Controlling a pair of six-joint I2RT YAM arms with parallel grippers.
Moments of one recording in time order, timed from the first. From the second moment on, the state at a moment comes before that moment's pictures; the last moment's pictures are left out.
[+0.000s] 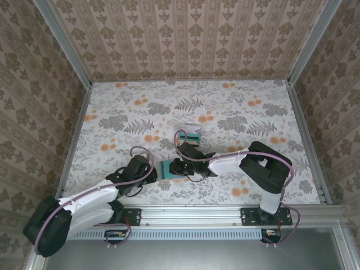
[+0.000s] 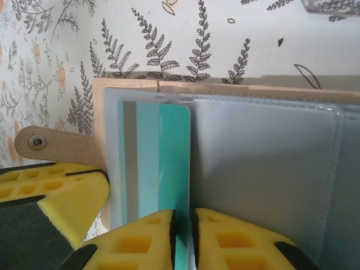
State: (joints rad) left arm -0.72 0.94 0.22 -0.16 0.03 -0.80; right arm 0.93 1.82 0.85 0.15 -0.20 0.99
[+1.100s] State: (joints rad) left arm -0.72 0.86 0.22 -0.27 0.04 -0.79; right arm 0.85 1.38 0.75 -0.21 -0.06 0.76
